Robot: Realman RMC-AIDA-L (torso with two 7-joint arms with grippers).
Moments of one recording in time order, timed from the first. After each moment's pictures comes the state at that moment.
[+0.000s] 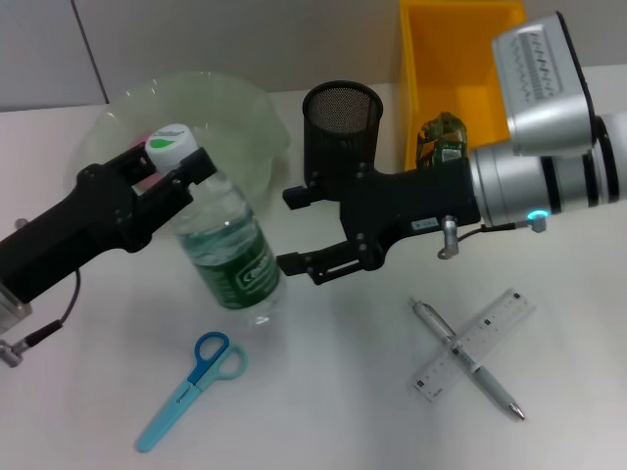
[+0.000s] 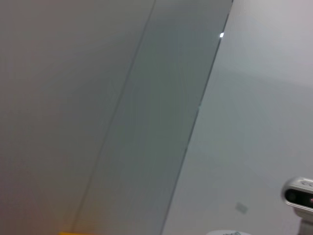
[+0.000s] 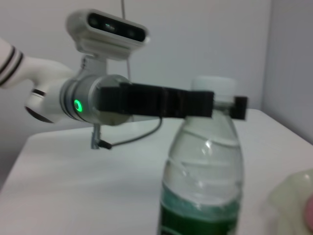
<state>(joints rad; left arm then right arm) -0.50 -2.06 0.65 0.28 1.53 1.69 -1.09 0.67 2.08 -1.05 -0.73 -1.87 -1.45 1.36</state>
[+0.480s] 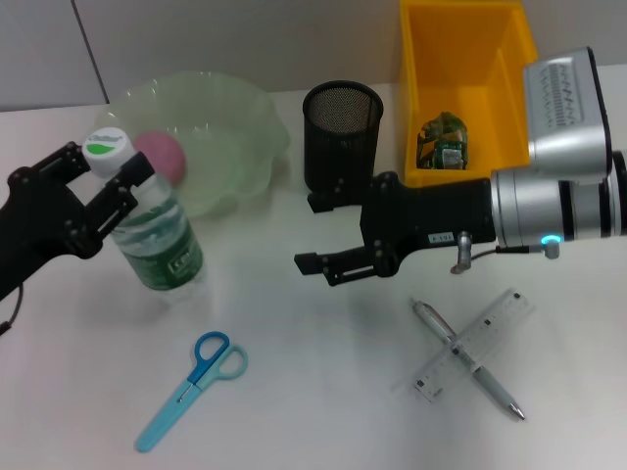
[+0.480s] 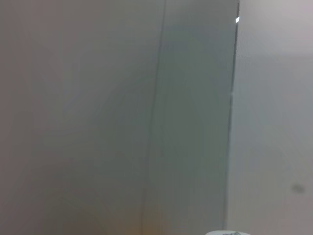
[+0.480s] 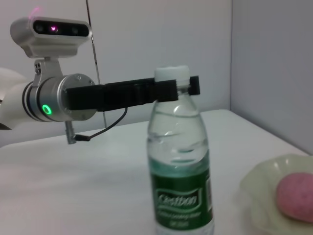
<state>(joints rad) -0.44 -2.06 0.58 0.31 1.53 1.66 -0.87 0.62 2.08 -1.04 -0.68 -1.81 -1.40 1.32</state>
